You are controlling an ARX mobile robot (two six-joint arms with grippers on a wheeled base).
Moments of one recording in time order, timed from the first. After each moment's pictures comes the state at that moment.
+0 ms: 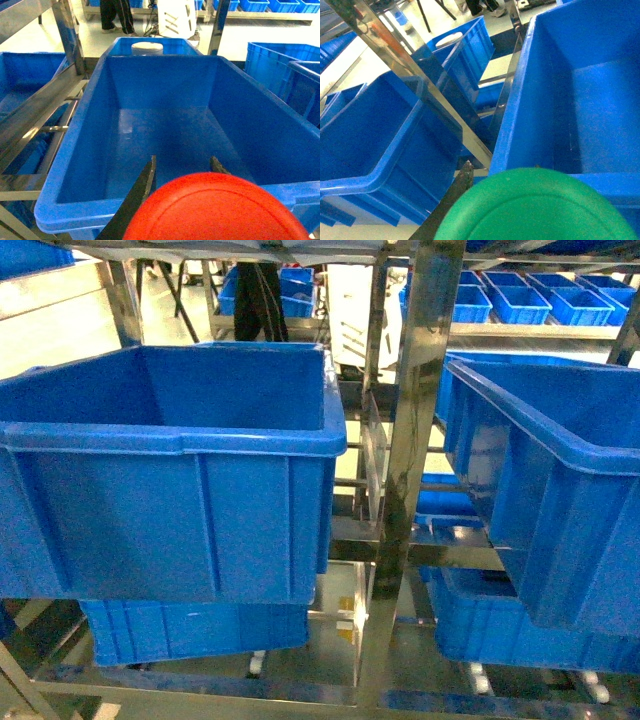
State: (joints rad) left arm 0.04 1.13 0.58 0.35 0.13 -0.02; right arm 0.04 1.26 0.57 0.41 -0.22 0.43
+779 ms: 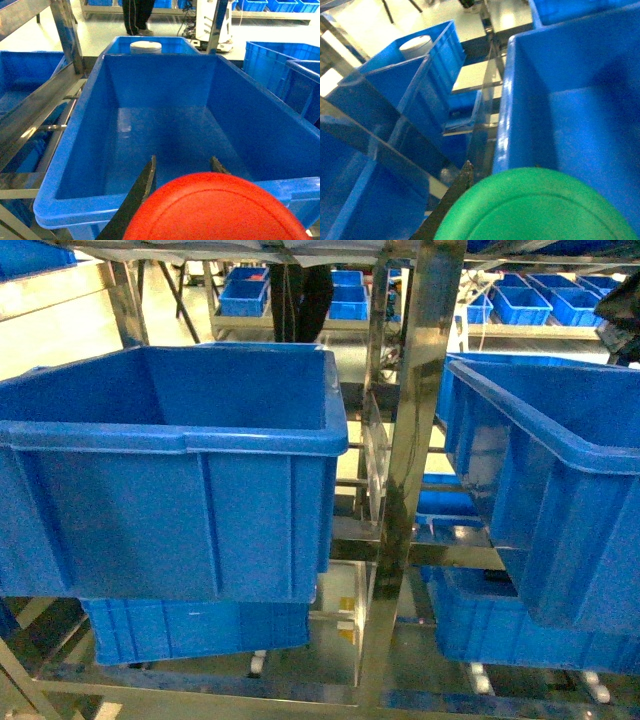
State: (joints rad) left arm 0.04 1.13 0.58 0.34 0.13 -0.02; right arm 0.10 1.58 0.98 0.24 -0.03 0.35
